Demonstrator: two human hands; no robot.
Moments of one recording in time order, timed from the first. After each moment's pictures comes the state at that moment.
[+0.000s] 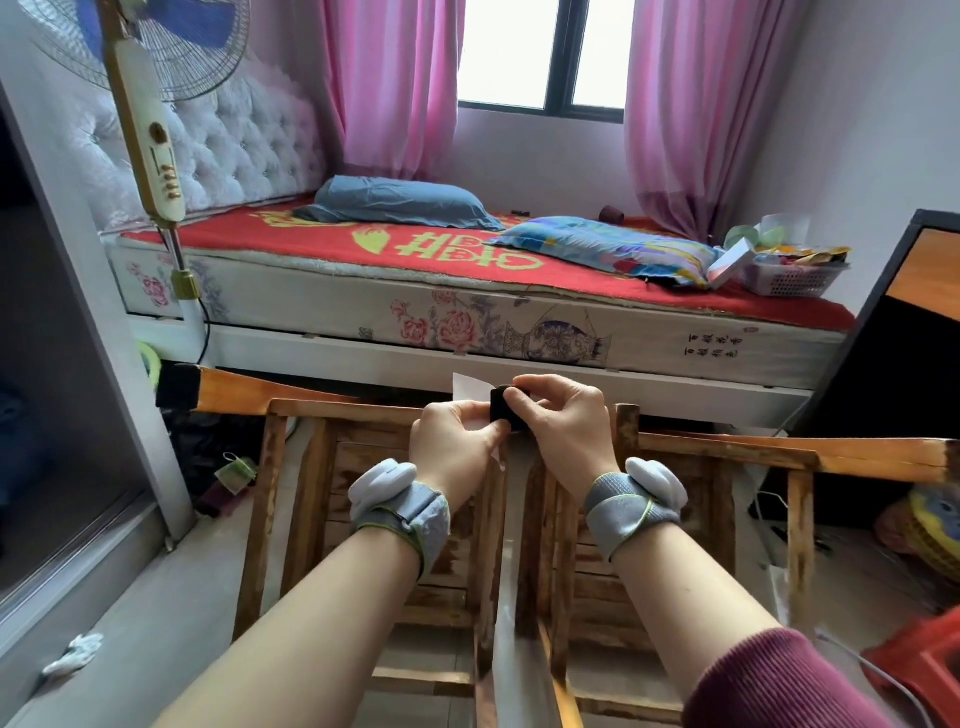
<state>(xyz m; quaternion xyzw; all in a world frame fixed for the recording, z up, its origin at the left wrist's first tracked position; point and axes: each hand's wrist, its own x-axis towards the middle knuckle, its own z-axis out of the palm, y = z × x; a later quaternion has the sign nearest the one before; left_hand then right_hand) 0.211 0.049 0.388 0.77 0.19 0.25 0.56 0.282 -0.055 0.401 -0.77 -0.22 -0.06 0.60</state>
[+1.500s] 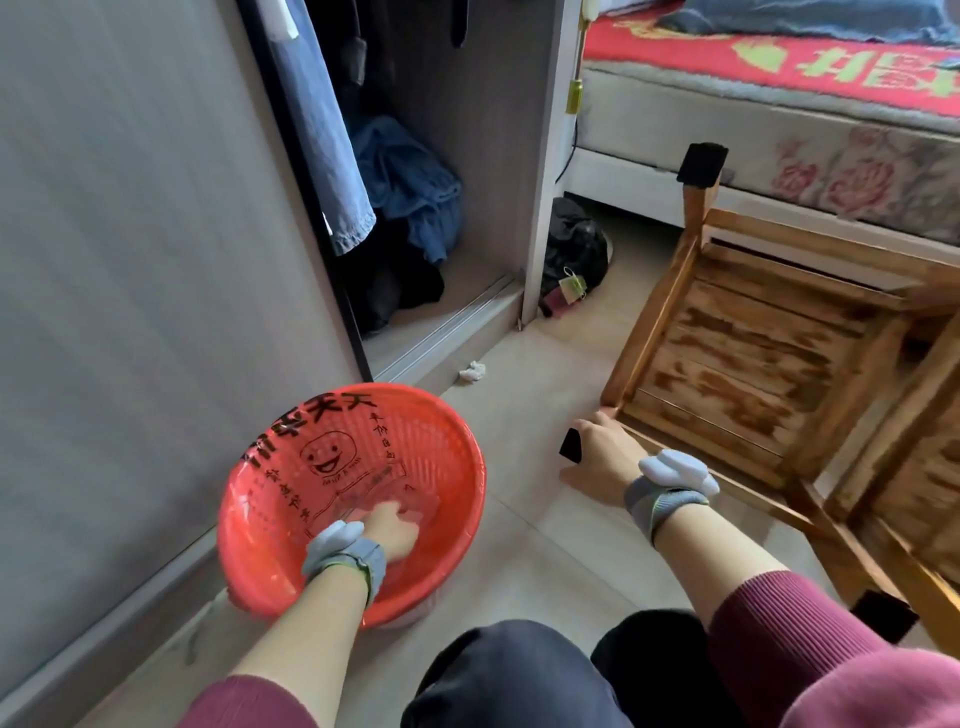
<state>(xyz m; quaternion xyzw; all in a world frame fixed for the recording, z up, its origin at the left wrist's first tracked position) -0.255 0.215 0.168 0.68 0.63 -0.07 0.38 -0.013 0.134 0.218 -0.85 -0.49 0.18 0.08</state>
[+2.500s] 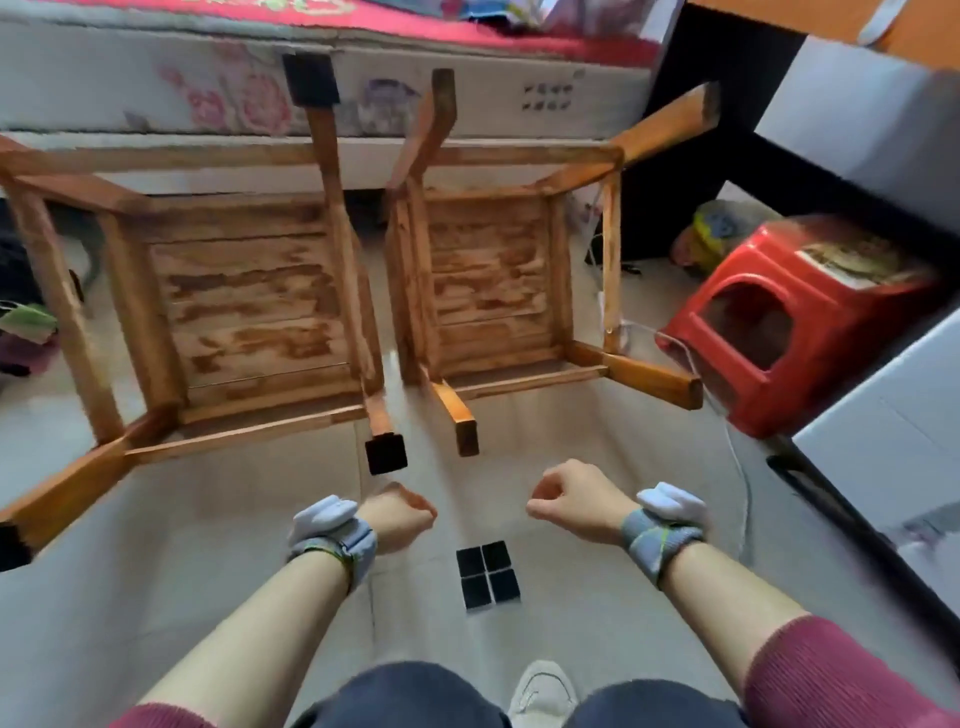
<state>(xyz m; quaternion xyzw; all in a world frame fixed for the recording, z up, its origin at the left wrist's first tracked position) 0.053 -0.057 0.135 0.87 0.12 -0.28 0.39 0.079 -0.282 0.184 -0.94 -0.06 0.24 0.22</state>
